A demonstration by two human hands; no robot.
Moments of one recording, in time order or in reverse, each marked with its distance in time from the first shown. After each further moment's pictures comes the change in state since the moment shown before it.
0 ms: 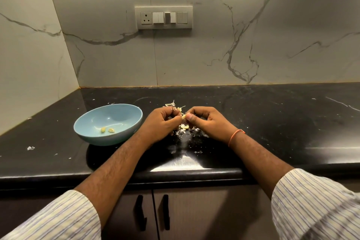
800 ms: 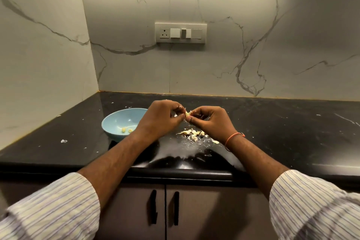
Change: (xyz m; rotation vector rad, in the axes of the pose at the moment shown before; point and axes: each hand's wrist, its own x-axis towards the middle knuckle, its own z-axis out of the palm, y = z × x) left_hand -0.020 0.045 -0.044 0.496 0.217 0.304; right_hand 0.008 -0.044 0.018 -0.148 0.253 -0.066
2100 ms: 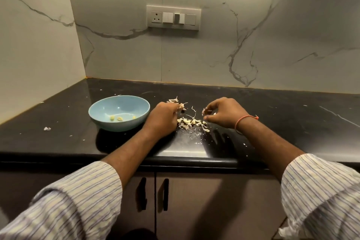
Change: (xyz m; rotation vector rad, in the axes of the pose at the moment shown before) left_hand -0.008 -0.010 0.061 0.149 -0.113 -0.125; right_hand 0.001 0.011 -0.059 -0.594 -0.285 0.310
